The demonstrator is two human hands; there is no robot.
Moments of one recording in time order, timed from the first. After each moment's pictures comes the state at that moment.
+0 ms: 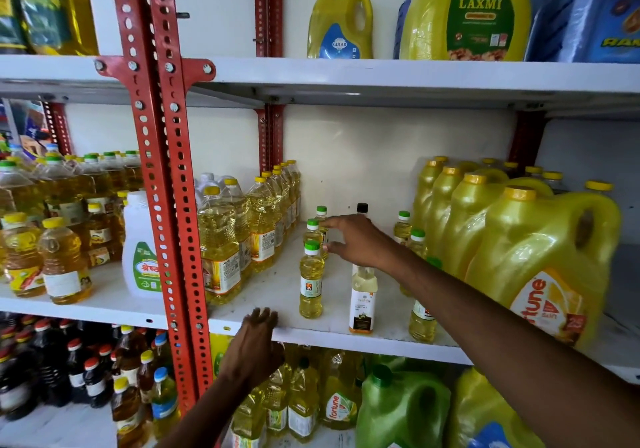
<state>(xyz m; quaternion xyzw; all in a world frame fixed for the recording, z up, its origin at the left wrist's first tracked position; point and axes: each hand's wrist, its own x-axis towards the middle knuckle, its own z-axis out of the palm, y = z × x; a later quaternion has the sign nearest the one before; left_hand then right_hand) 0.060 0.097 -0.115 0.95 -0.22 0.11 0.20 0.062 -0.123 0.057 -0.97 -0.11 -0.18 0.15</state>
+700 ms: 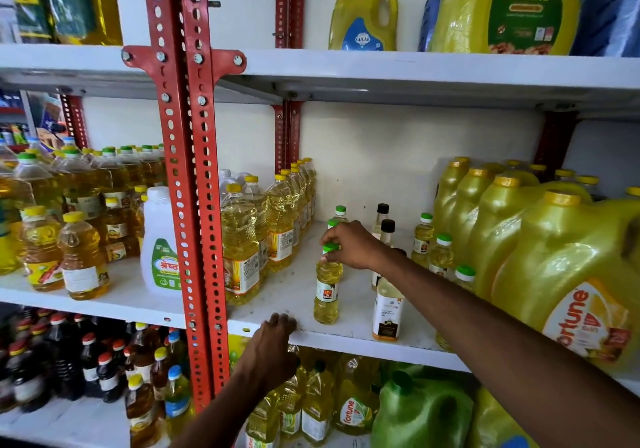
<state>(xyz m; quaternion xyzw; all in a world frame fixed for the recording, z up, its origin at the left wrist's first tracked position) 0.079 0.114 -0.121 0.94 -0.24 0.08 0.22 0.099 -0.079 0.045 -0.97 -0.10 -0.13 0.18</state>
